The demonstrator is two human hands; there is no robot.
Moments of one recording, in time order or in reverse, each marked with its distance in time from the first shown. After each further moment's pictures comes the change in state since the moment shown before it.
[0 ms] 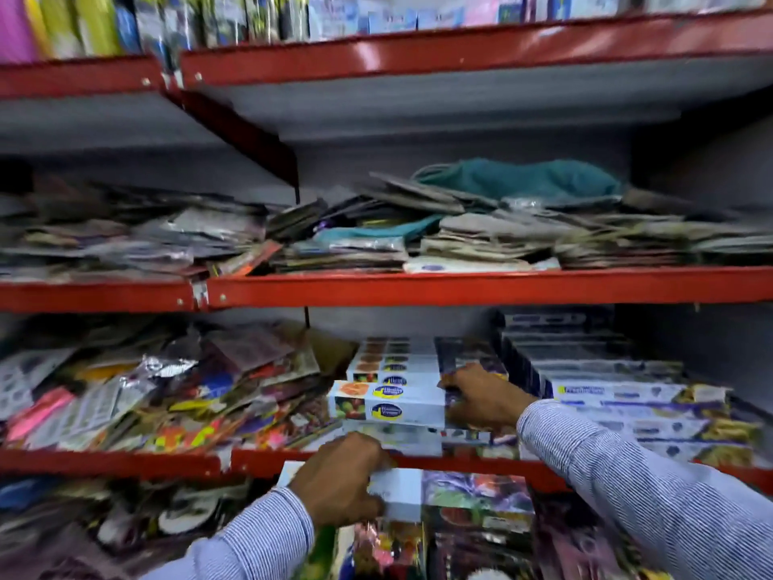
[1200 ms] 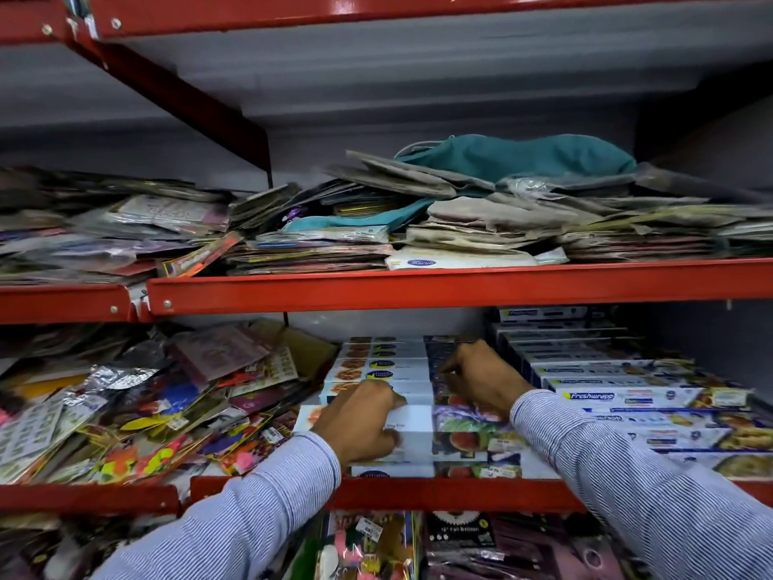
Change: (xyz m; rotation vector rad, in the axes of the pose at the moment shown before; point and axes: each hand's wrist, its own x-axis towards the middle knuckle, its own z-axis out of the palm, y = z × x) left_hand 0.119 -0.012 -0.015 0.020 0.106 0.021; right_hand 0.056 0.042 -0.001 0.117 0.190 0.113
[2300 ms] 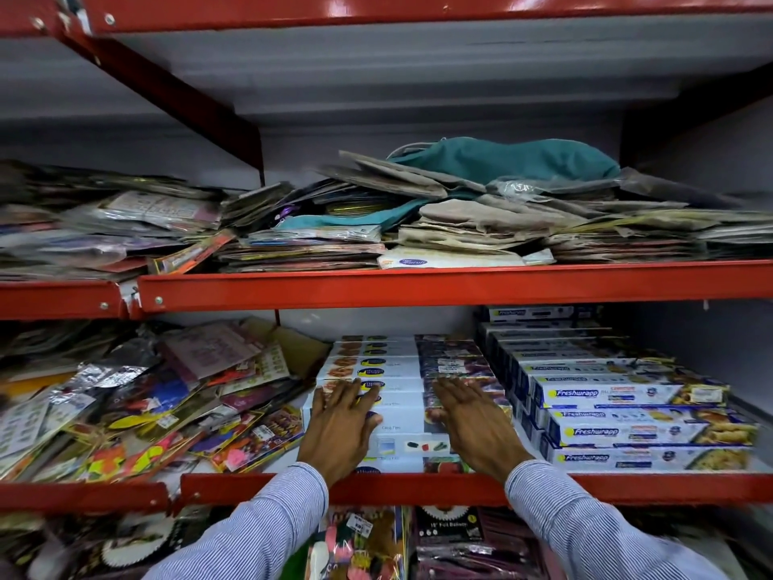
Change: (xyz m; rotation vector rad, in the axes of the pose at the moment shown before) left_hand -0.007 -0.031 0.068 0.127 0.156 -0.178; right_hand -0.066 0.003 0.049 -0.260 0.092 -0.115
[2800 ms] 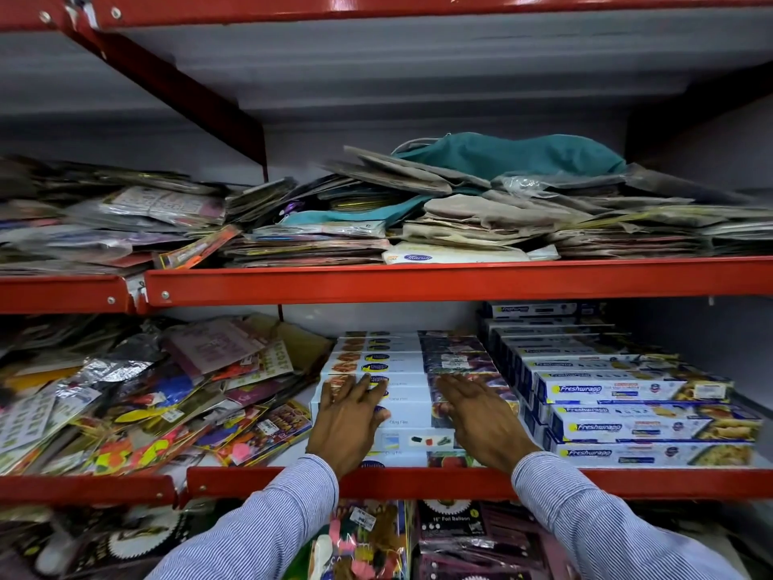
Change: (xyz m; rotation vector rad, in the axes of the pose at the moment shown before) left_hand 0.005 0.003 0.001 -0.025 -0.035 -0.006; right_hand -0.003 0.001 -0.005 0.019 0.032 -0.030
